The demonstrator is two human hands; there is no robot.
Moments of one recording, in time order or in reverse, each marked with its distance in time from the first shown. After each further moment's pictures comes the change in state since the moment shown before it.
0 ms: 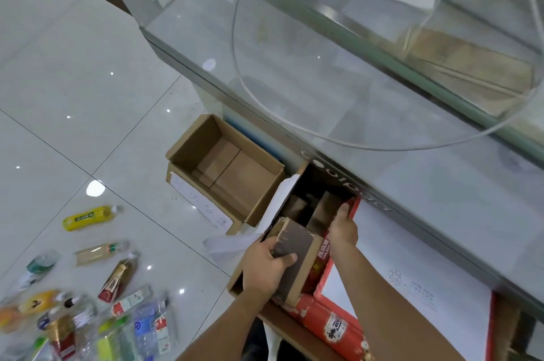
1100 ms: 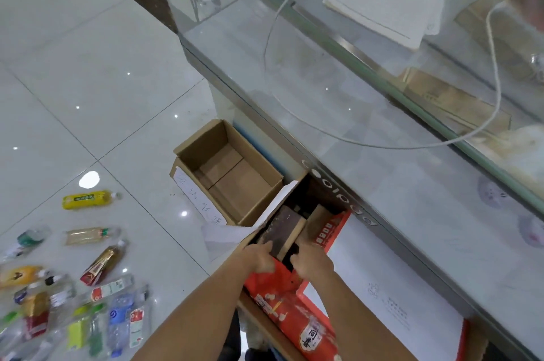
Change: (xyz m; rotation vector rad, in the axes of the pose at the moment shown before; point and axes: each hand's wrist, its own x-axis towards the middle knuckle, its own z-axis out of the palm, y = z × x) left_hand 0.008 0.015 -0.014 0.596 -0.447 -0.192; right_hand -0.048 0.035 -0.012 -1.059 -0.309 -0.555
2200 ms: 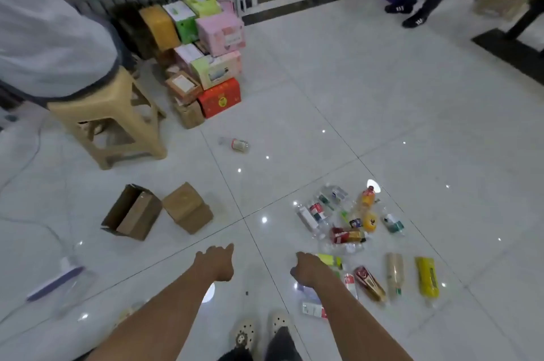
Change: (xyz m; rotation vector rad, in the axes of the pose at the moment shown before) left_hand -0.334 -0.517 0.432 -1.440 0.519 -0.797; right_hand -0.399 -0.338 0.492 -1.694 -0.510 -1.238
